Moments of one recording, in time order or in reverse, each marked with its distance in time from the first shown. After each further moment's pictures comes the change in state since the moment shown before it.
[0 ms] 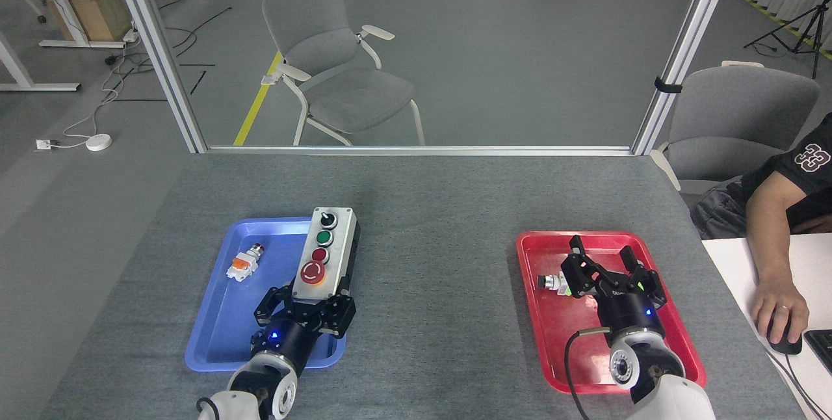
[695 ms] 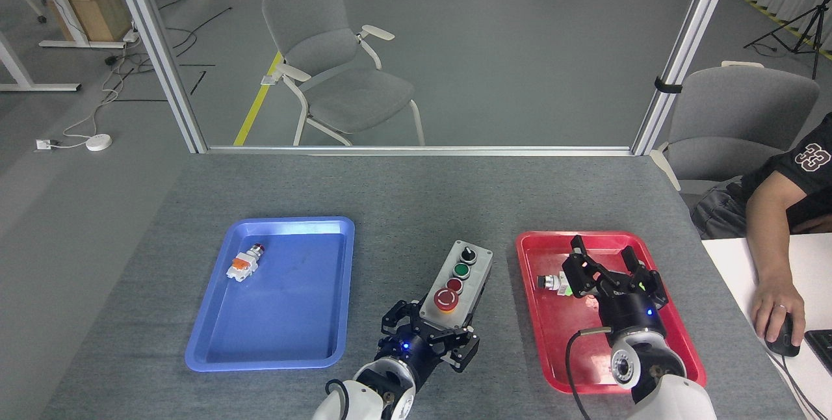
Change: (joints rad) left arm -0.186 -0.182 -0.391 0.281 -0.019 0.123 -0.058; right arm 0.000 -0.002 -0.001 0.000 -0.002 0.002 0.002
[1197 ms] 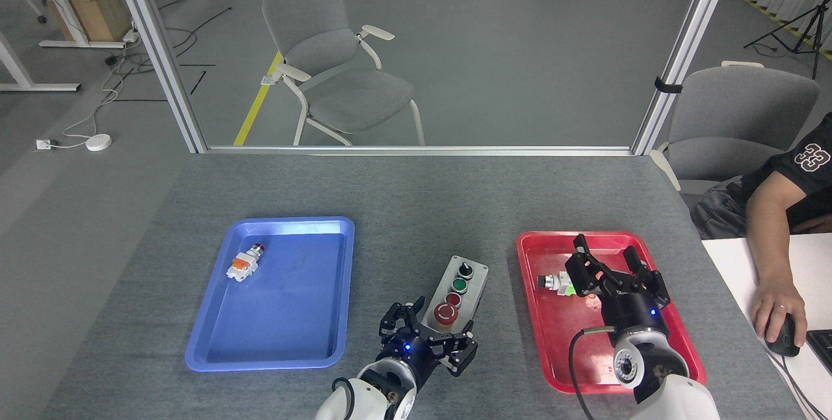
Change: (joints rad) left arm -0.028 -0.001 -0.038 0.066 0.010 0.043 0.008; right arm 0.000 -0.008 0.000 0.000 -0.033 -0.002 0.004
